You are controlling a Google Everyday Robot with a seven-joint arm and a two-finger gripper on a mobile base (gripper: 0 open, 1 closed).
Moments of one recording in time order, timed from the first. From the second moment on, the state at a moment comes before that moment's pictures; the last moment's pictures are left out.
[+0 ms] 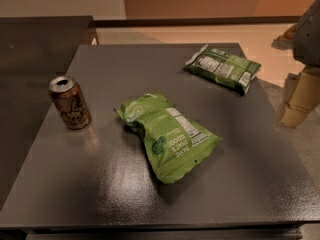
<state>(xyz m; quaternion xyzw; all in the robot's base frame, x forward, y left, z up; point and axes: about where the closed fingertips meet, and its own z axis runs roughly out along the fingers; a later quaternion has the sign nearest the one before) 0.438 -0.217 0.976 -0.60 0.78 -0.03 0.16</state>
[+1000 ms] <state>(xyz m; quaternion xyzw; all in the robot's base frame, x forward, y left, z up) 0.479 -0.217 0.962 -0.58 0.80 -0.02 0.17</state>
